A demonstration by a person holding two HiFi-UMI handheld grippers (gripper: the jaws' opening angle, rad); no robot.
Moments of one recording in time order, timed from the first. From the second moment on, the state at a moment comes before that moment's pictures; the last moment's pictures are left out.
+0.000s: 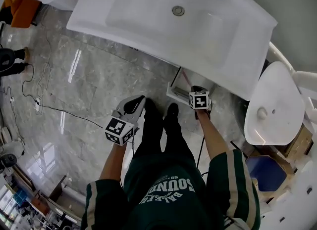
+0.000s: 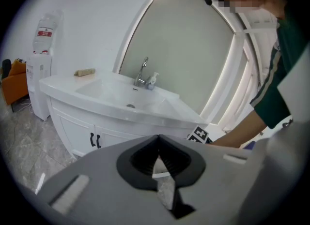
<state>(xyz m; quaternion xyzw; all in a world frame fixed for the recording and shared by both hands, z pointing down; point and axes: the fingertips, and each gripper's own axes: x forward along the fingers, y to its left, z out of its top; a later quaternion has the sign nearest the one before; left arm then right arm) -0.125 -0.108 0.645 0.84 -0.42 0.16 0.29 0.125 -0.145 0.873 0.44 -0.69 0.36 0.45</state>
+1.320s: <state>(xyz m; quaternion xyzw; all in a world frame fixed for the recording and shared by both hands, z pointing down) -0.089 -0.211 0.380 0.91 -0.41 0.05 0.07 0.090 -0.218 0.339 0.51 -0.86 0.04 0.03</state>
